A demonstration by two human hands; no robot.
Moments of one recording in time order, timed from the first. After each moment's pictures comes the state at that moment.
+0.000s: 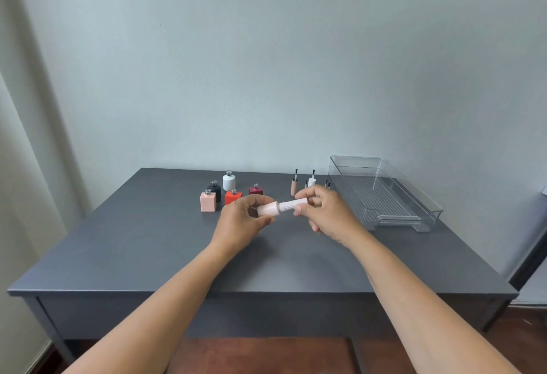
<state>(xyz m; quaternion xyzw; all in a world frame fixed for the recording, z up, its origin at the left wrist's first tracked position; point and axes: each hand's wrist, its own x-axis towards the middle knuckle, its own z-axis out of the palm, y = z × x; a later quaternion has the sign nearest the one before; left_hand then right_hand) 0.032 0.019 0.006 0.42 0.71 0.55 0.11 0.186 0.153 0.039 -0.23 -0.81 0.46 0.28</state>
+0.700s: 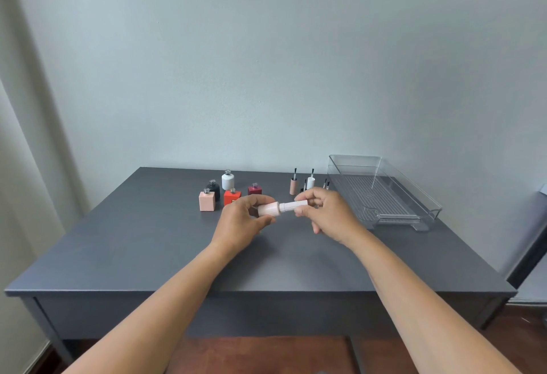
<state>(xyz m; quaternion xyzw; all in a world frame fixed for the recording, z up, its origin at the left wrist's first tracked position) 0.034 0.021 0.005 0.43 0.72 0.54 0.10 0.190 0.160 0.034 -0.23 -0.83 0.42 0.28</state>
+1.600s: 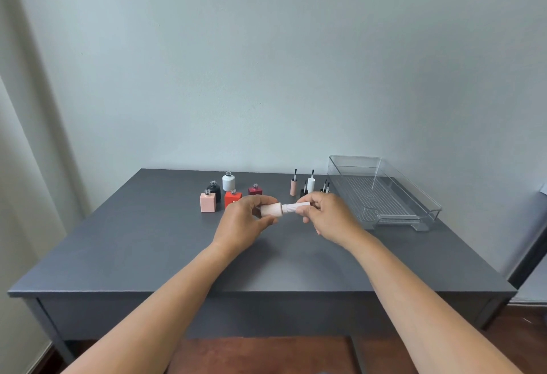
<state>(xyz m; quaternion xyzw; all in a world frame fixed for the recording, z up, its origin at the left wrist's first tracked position) 0.035 0.020 0.008 0.46 0.72 0.51 0.06 0.189 0.158 0.033 -0.27 -0.86 0.34 0.26</state>
